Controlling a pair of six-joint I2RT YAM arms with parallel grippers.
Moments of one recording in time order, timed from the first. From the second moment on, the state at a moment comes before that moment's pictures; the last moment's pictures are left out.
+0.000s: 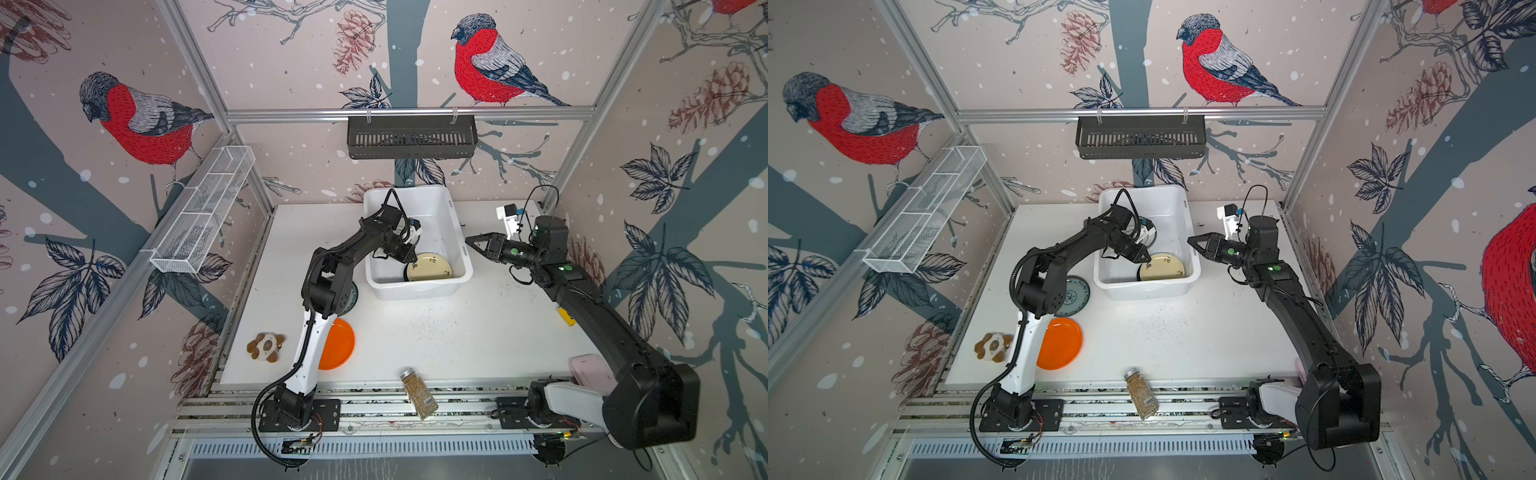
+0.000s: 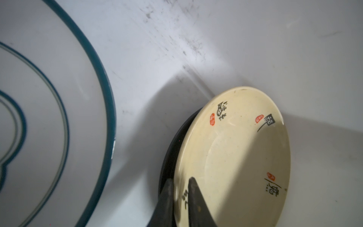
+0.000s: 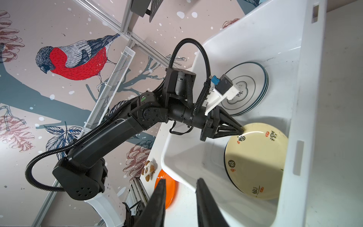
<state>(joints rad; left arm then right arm) -0.45 2.37 1.97 -0.73 0.56 0.16 0.14 1.24 0.98 -0.12 -0.86 0.60</state>
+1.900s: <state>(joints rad) -0.36 1.99 2.14 -1.00 0.50 0.33 0.21 1.29 1.12 -0.21 -0.81 0.52</state>
